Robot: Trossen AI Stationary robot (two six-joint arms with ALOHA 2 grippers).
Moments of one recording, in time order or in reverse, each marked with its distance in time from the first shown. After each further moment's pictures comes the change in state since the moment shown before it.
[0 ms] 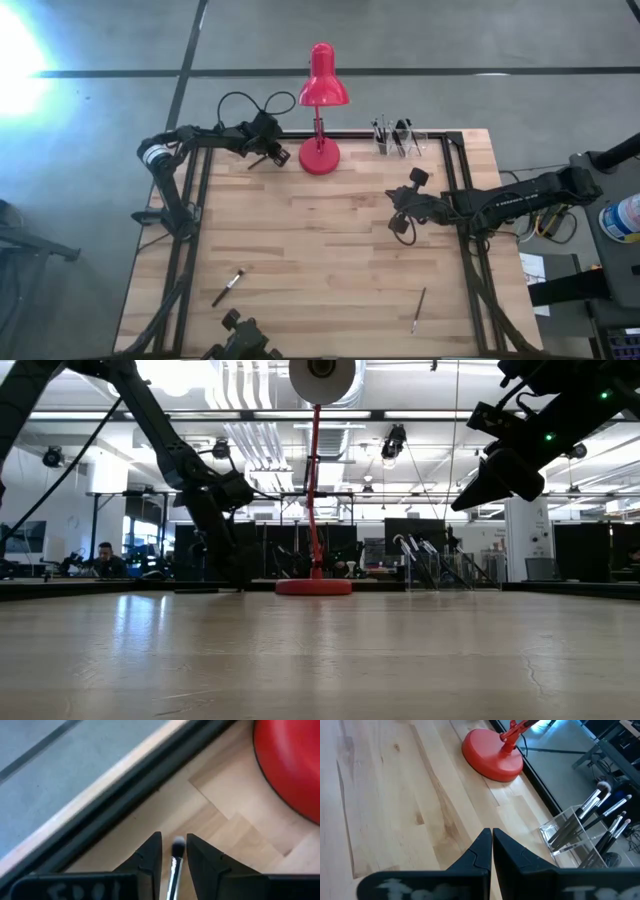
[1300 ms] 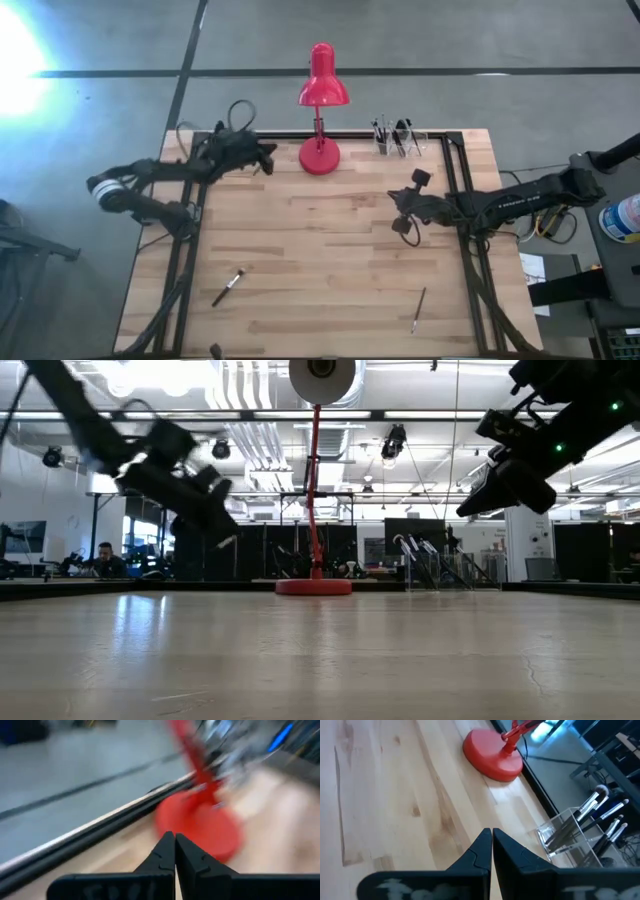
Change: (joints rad) left arm -0.049 -0.461 -0.495 0.592 0.189 -0.192; right arm -0.003 -0.051 -0.077 0.067 -0.001 -0.084
